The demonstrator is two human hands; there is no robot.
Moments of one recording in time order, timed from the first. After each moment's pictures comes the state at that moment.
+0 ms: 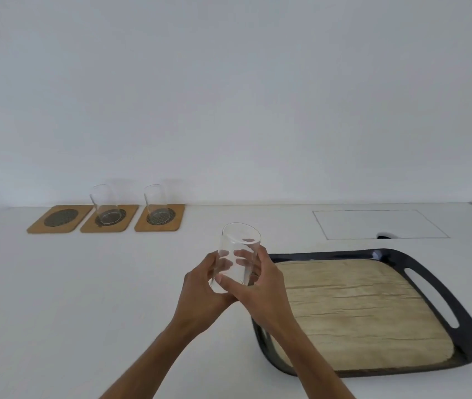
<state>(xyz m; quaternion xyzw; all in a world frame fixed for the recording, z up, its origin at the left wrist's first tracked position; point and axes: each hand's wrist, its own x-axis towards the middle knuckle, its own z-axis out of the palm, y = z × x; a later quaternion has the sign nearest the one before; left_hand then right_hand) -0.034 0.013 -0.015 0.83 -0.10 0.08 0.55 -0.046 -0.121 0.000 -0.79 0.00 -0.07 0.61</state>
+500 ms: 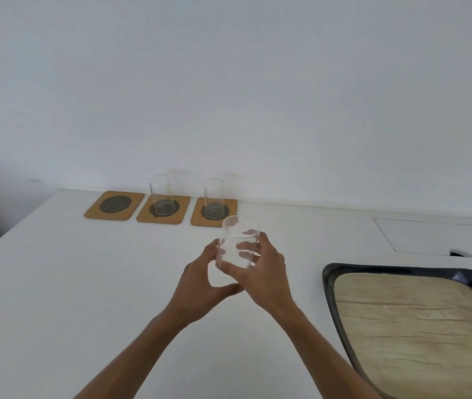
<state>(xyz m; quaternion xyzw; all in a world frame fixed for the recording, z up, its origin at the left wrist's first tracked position) 0.016 0.187 -0.029 0.87 -0.08 0.05 0.49 0.018 0.043 0.006 -0.84 -0.01 -0.06 0.55</state>
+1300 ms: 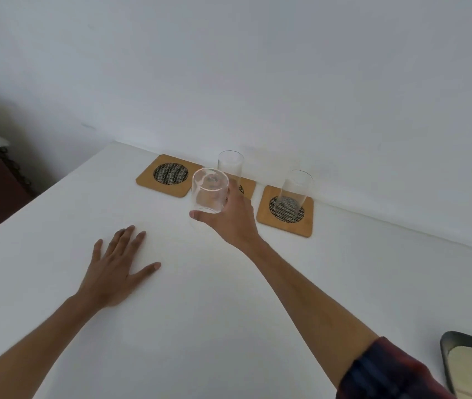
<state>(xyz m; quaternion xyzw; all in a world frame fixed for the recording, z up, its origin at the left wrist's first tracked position) 0.079 0.486 -0.144 0.99 0.10 0.00 0.12 0.204 0.259 -0.037 -0.86 -0.17 0.03 0.49</state>
